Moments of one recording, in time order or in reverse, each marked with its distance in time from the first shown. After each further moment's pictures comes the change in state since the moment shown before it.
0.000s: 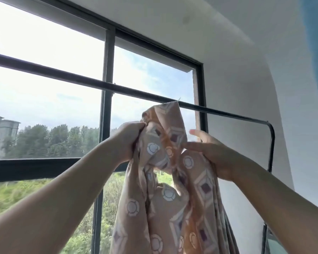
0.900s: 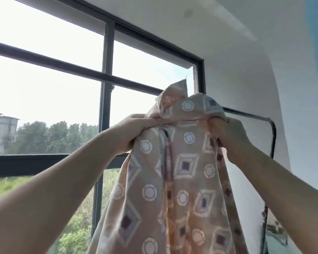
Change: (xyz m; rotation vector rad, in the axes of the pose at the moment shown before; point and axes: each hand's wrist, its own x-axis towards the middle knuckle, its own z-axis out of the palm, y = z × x) left_hand 0.007 0.000 -0.003 0.153 -0.124 0.121; right_hand 0.010 -0.004 -0.016 -0.133 0.704 -0.271
